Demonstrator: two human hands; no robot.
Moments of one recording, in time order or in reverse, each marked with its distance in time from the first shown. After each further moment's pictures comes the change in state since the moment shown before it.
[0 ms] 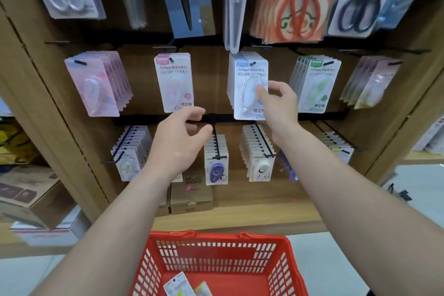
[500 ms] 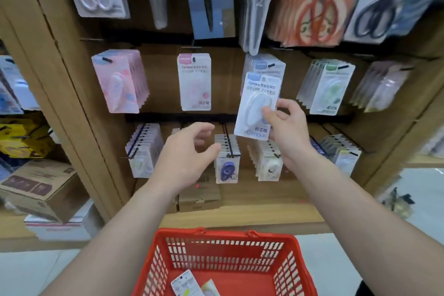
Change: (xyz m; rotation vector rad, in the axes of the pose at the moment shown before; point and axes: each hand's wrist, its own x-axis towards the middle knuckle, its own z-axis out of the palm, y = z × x) left_hand -0.029 -0.025 -0.027 0.038 -0.107 -0.015; right_hand -0.062 0.003 0.008 0.068 -0.121 0.034
